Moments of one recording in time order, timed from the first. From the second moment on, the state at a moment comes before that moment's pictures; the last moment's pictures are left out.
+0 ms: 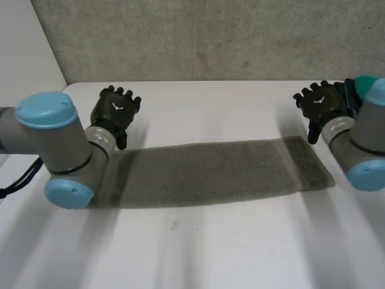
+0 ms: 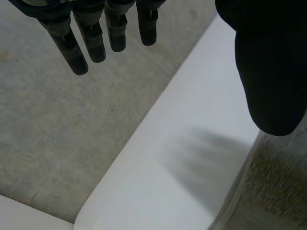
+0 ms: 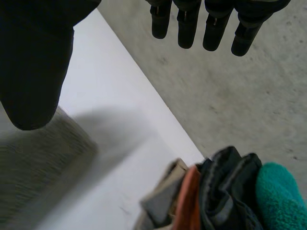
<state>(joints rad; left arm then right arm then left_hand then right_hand) 4.31 -2.15 -1.34 3.40 -1.58 3.76 1.76 -0.90 1.19 -0.16 1.45 2.48 0.20 0.21 0.21 0.20 0.05 0.23 0.22 0.21 0.21 0.04</state>
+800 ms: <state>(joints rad) 4.31 -1.85 -1.74 3.56 -1.51 3.59 1.46 -1.03 1.56 -0.09 1.22 2.44 0.20 0.21 0.21 0.20 0.05 1.10 1.18 1.18 1.20 0.99</state>
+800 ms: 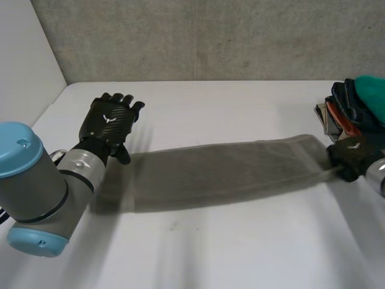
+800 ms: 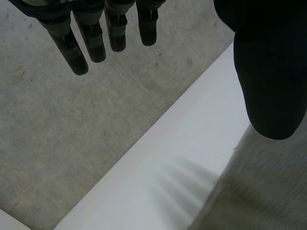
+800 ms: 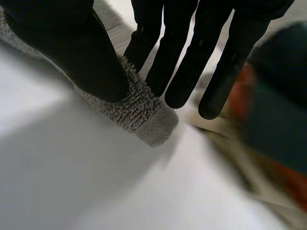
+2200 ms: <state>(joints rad) 4.17 -1.79 -1.76 3.58 -1.45 3.49 1.98 -1.07 1.70 -0.22 1.32 2.52 0.20 0.21 0.21 0.20 0.05 0.22 0.21 0.21 0.21 0.04</state>
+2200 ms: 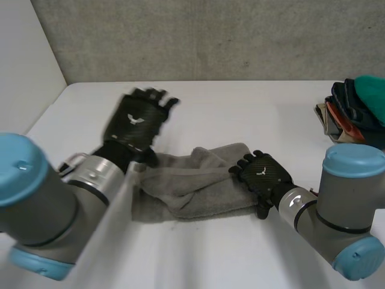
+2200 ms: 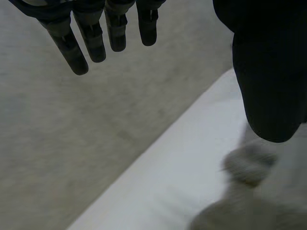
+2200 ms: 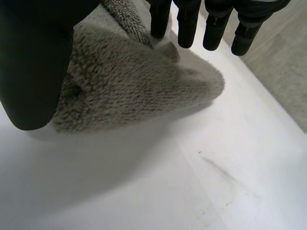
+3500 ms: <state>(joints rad) 4.19 -1.73 -1.85 3.55 -1.79 3.58 1.94 -1.26 1.77 -0.16 1.43 2.19 0.26 0.25 0.26 0.24 0.06 1.06 1.17 1.19 1.20 0.98</state>
